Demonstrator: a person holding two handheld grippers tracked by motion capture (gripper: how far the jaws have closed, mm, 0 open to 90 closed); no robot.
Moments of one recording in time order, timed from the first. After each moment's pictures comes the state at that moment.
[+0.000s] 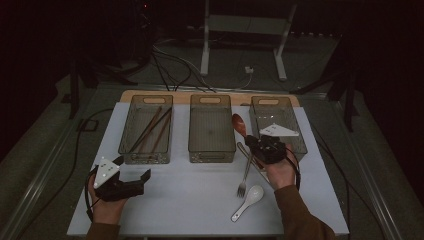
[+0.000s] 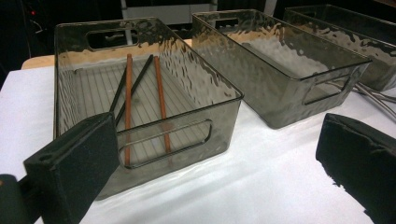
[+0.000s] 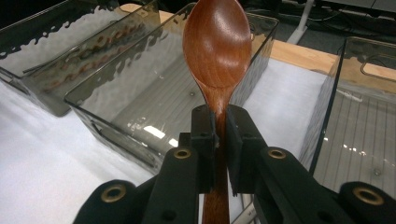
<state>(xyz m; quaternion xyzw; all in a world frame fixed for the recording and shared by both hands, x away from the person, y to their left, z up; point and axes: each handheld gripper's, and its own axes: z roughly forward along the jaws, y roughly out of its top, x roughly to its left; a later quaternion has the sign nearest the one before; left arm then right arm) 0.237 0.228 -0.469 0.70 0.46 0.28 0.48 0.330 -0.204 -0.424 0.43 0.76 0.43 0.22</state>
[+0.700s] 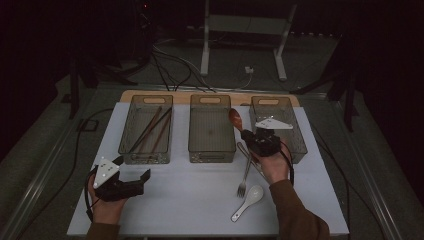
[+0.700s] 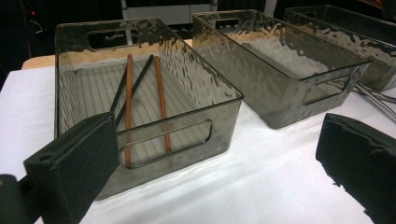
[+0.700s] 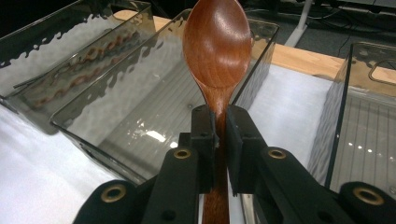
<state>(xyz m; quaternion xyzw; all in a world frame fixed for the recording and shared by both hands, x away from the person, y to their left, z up) 0.237 0.228 -0.470 0.70 0.46 0.28 0.48 0.352 -0.195 -0.426 0.45 0.75 0.43 0.21</state>
